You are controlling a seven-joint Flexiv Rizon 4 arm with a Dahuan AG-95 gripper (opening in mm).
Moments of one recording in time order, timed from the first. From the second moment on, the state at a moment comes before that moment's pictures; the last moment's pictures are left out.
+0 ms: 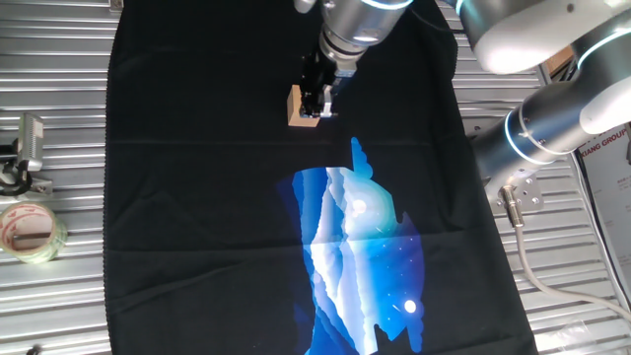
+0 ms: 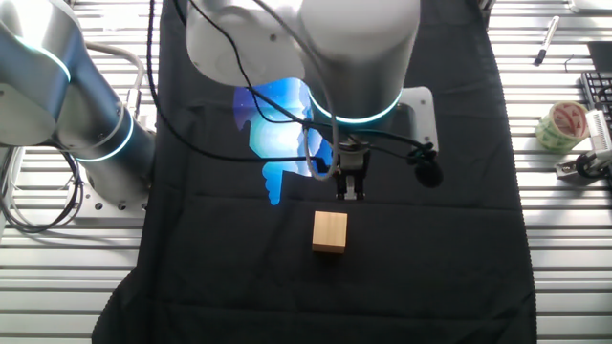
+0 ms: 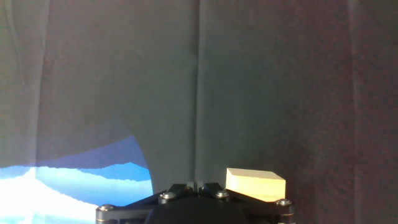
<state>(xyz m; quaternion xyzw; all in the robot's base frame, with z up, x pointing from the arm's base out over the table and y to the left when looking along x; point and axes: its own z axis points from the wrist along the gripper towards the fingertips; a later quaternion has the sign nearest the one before) 0.426 -0.082 0.116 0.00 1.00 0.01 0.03</state>
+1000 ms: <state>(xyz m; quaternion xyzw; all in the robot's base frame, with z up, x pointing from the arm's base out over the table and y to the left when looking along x) 0.424 -0.083 0.122 0.00 1.00 0.01 -0.01</state>
